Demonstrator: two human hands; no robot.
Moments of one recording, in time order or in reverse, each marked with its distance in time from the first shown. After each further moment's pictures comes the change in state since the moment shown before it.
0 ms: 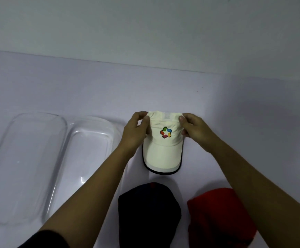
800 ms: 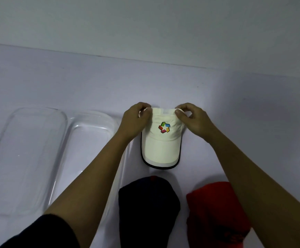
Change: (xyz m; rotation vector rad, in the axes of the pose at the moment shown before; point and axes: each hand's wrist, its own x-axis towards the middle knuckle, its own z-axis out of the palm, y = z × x) left_hand 0.016 0.004 -0.007 0.305 -0.033 0.208; right_hand 0.004 -0.006 -0.002 -0.250 0.095 -0.151
